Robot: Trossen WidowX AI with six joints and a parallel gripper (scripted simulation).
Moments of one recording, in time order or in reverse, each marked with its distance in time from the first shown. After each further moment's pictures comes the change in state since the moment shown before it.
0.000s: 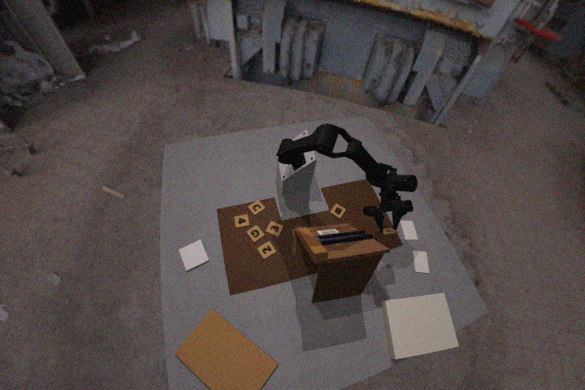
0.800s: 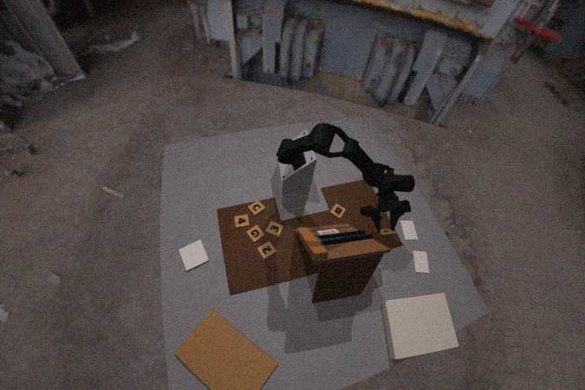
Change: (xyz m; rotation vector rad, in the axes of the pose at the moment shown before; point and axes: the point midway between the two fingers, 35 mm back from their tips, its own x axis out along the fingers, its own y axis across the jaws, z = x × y) arm -0.001 -0.013 0.002 -0.002 -0.001 -0.004
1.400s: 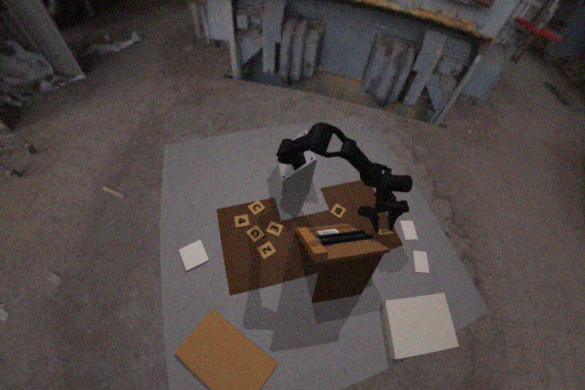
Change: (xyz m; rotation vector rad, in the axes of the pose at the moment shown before) arm 0.000 -0.009 0.000 0.000 0.000 -0.001
